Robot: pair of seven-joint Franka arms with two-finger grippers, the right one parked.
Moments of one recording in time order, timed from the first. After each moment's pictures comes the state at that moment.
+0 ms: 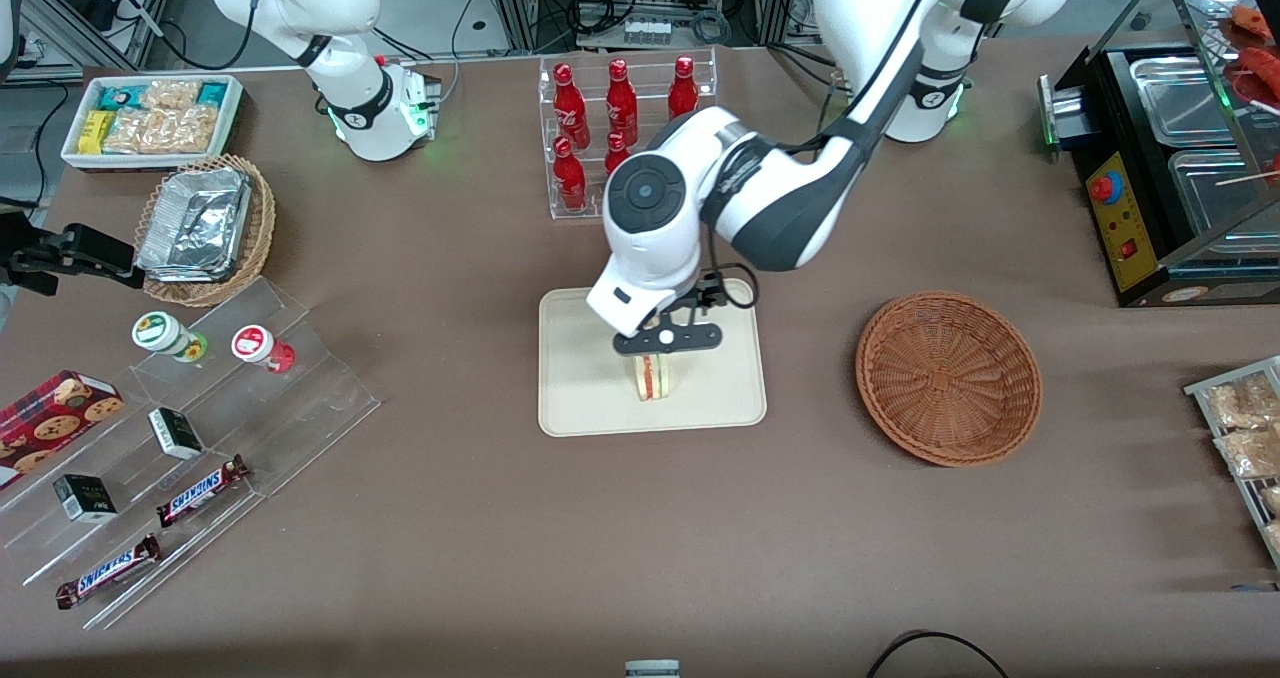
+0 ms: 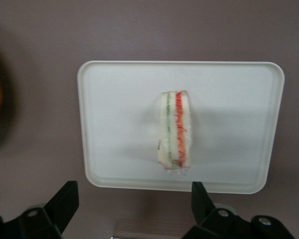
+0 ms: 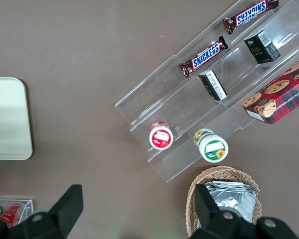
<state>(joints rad) -0.65 0.62 -0.11 -1.17 0.05 1.67 -0.81</state>
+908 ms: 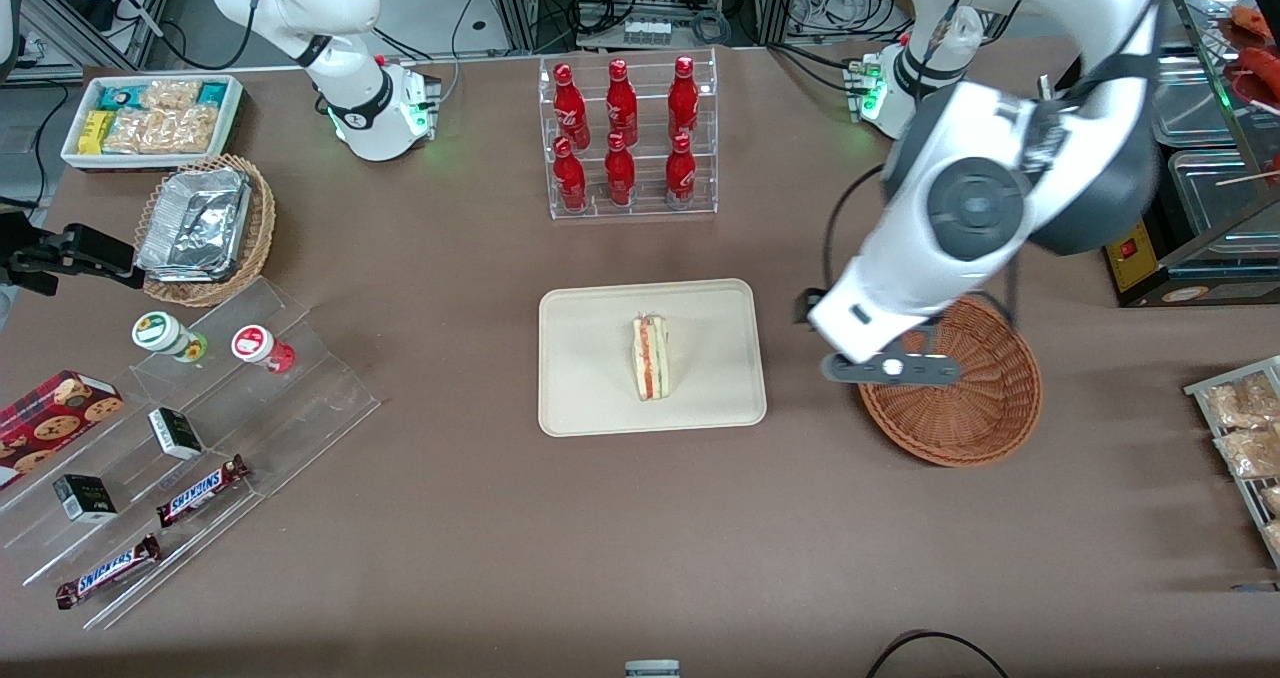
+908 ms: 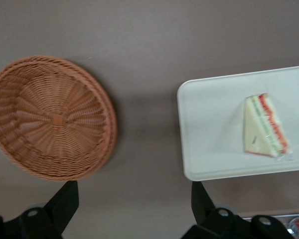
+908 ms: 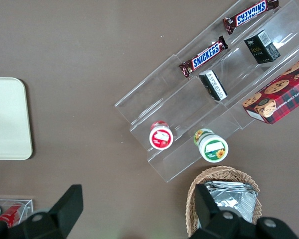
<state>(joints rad) -0.30 0.32 -0.10 -1.44 0.00 1.62 -0.31</state>
